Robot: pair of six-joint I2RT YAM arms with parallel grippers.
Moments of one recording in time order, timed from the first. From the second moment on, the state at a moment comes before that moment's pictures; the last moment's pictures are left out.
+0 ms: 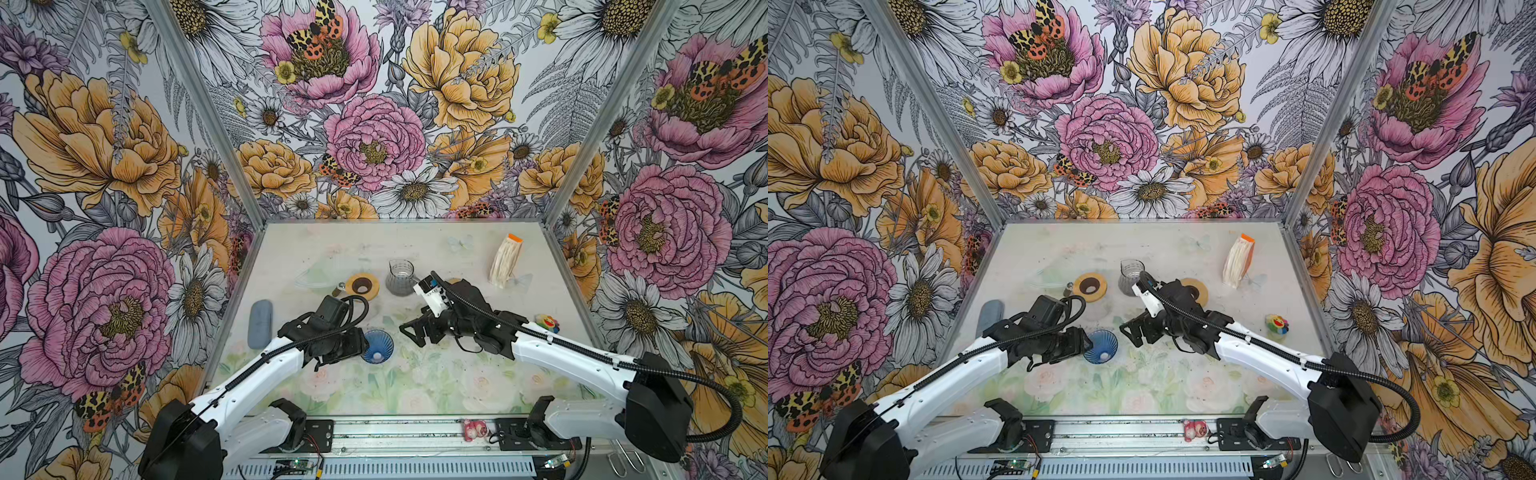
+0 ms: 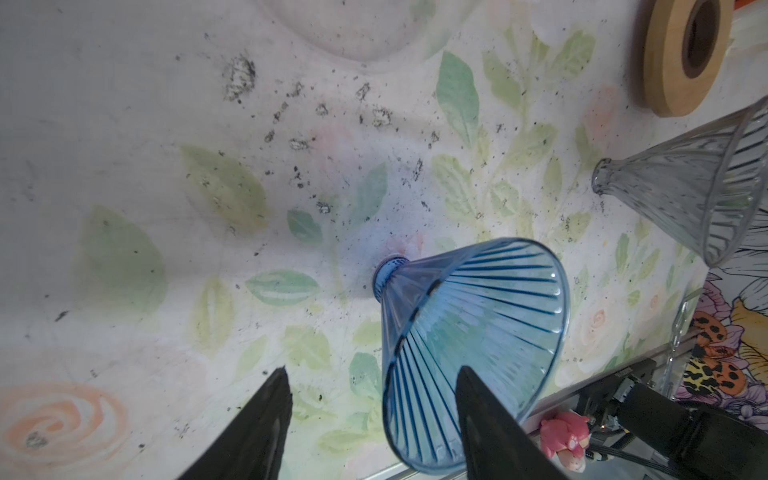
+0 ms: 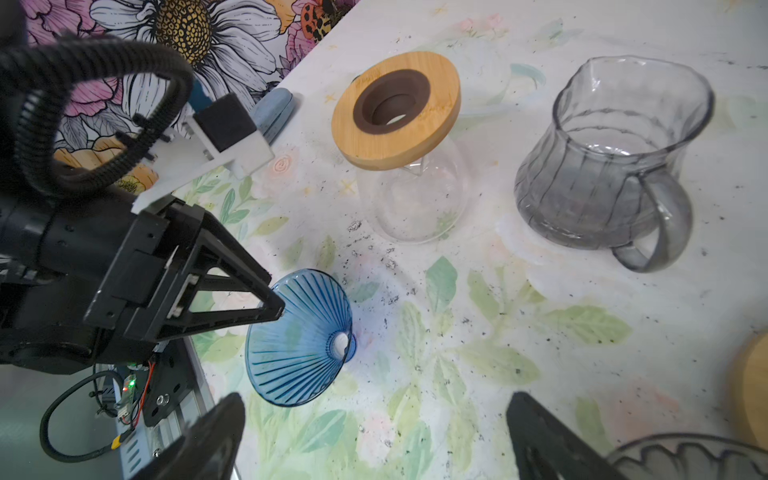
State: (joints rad) left arm -0.53 1.09 0.65 -0.69 0.22 -0.73; right arm 0.81 1.28 0.81 -0.18 -0.28 0.26
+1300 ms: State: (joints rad) left arm -0.53 1.23 0.68 -0.64 0.26 -0.68; right arm 0.83 1.31 0.81 -0.18 -0.30 0.26
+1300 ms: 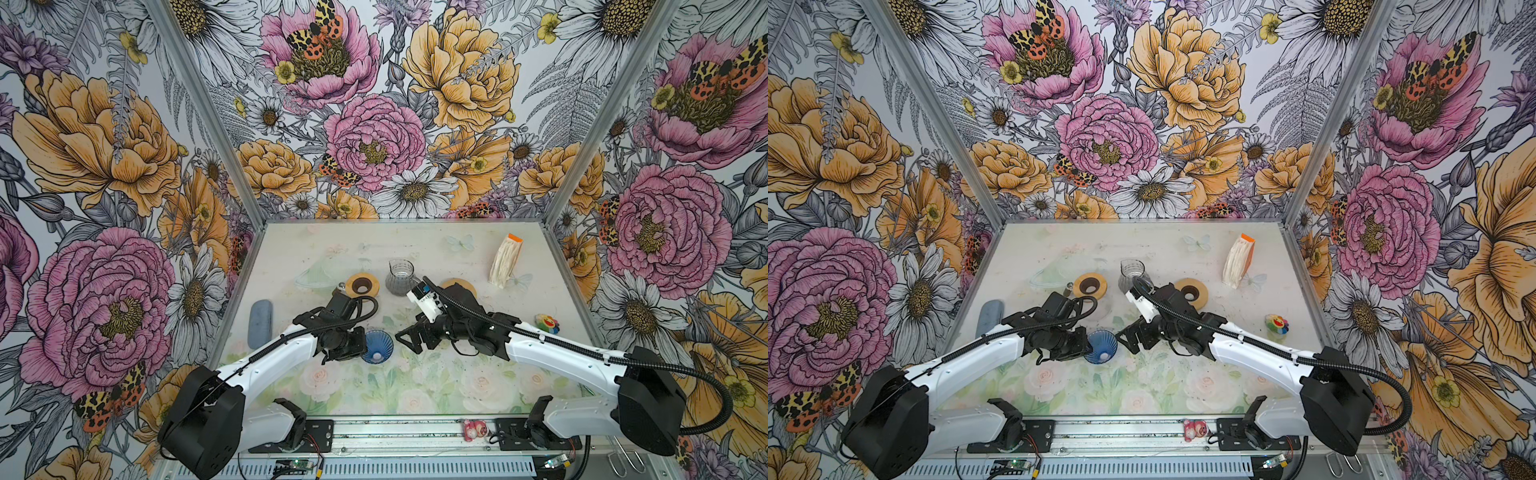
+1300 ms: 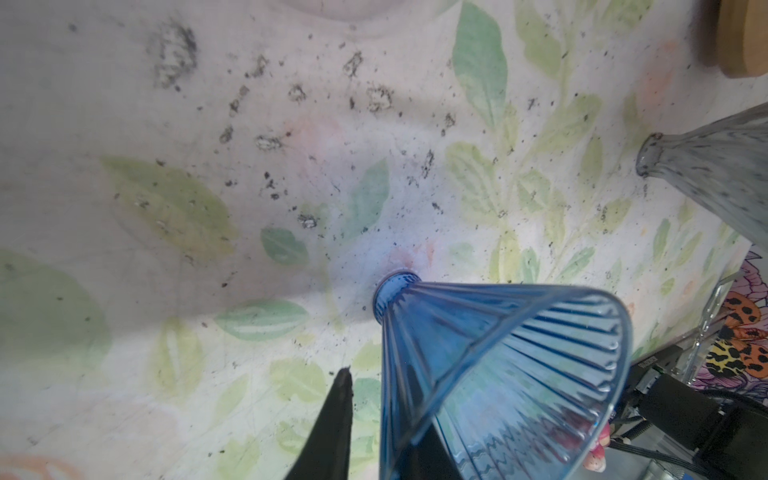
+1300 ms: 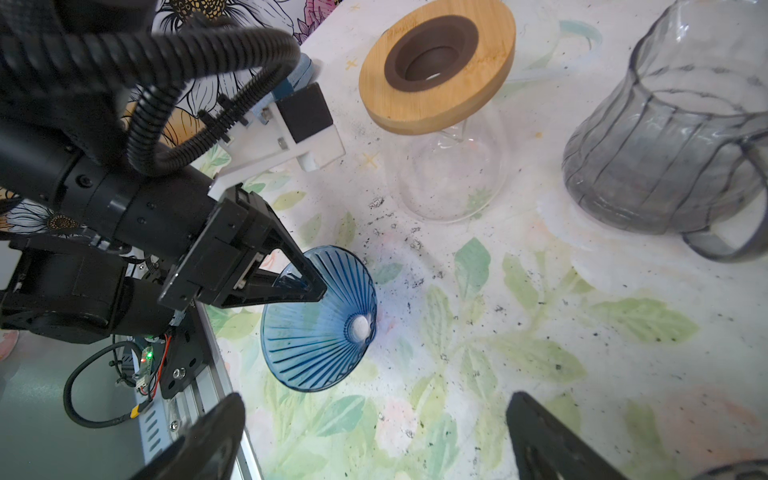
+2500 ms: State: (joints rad) left arm -0.53 1.21 0.85 -0.70 0.30 -0.61; right arm 0.83 1.26 0.78 -0.18 -0.18 0.22
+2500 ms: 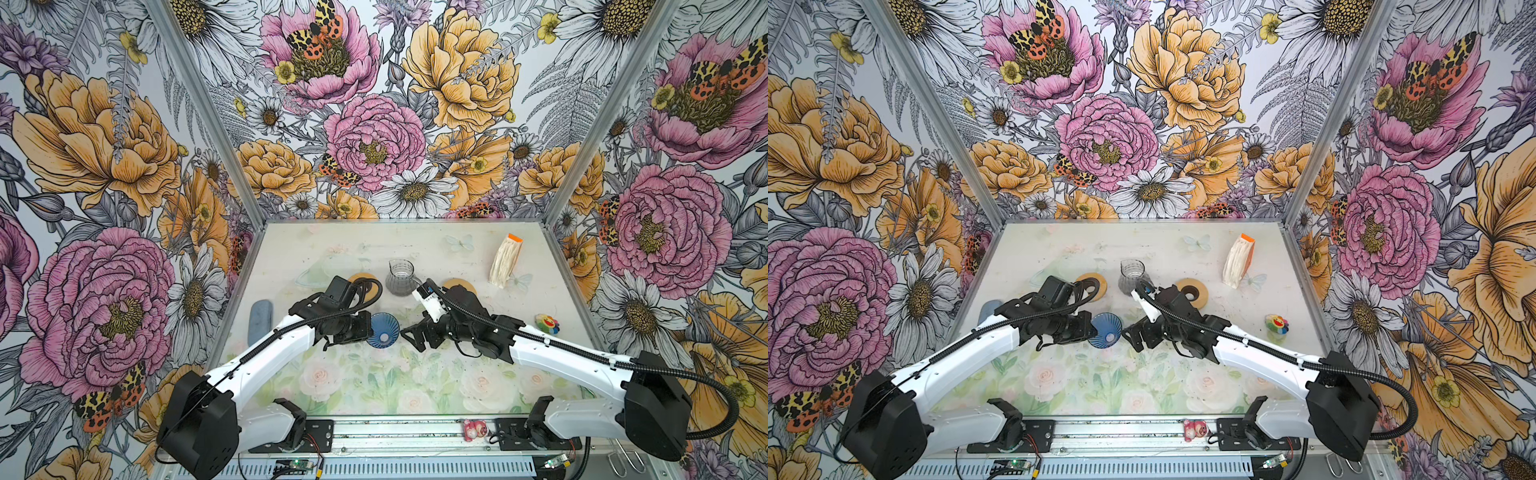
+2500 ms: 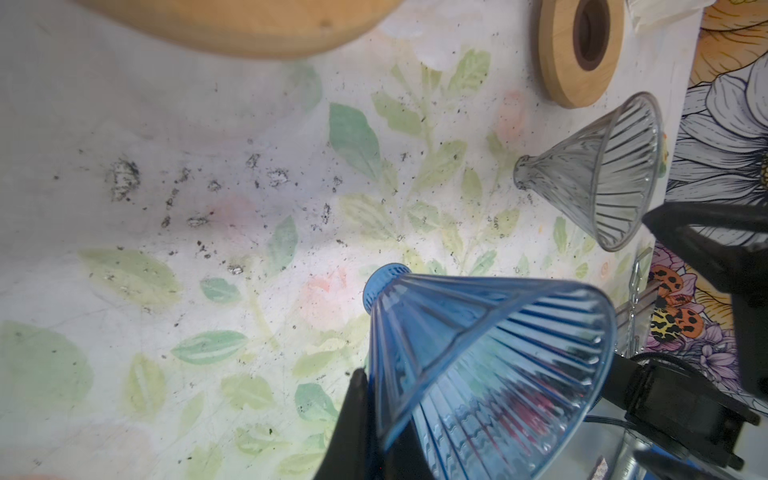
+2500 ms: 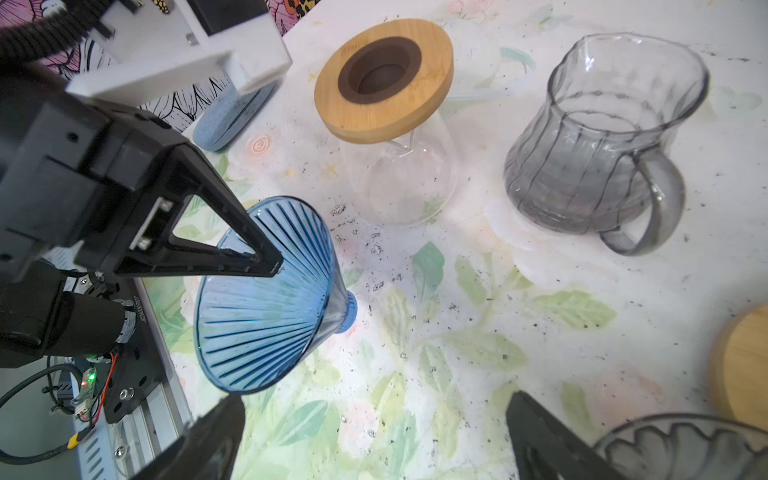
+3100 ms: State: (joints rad) left arm -0.43 1.22 1.09 -0.82 0.28 -0.45; right arm 0.83 1.19 0.75 -0.18 -0.10 0.19
